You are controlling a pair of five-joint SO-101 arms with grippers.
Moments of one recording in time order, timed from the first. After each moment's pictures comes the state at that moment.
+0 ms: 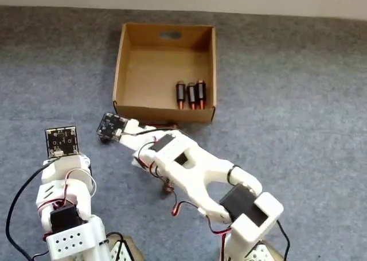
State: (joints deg) left arm -25.7 -99.1 96.3 49.6 -10.1; right arm -46.5 7.8 30.5 30.4 29.1
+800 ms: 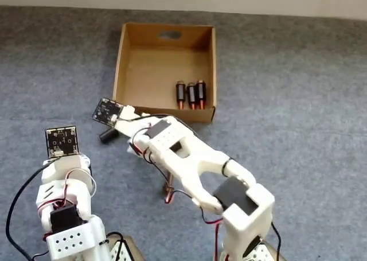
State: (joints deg) left arm -25.7 -99.1 96.3 49.6 -10.1; right arm -45.6 14.6 17.3 36.1 29.1
